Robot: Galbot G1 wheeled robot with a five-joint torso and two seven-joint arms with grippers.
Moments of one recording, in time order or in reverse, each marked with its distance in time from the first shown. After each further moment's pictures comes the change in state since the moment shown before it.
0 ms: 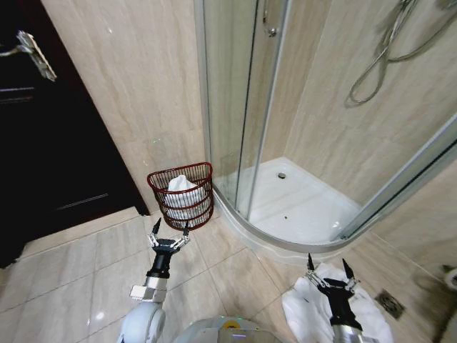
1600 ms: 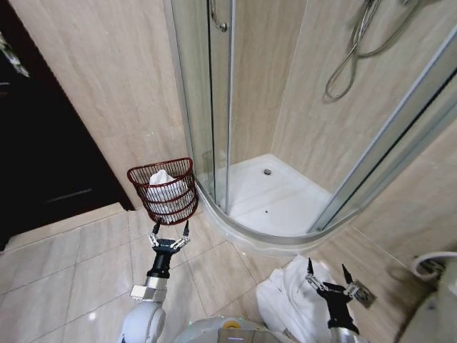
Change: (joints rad) left arm -0.005 -0.002 -0.001 0.014 0.000 -0.009 0.007; right arm 0.029 0.004 0.005 -0.074 -0.008 0.004 0.043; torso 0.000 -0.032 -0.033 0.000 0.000
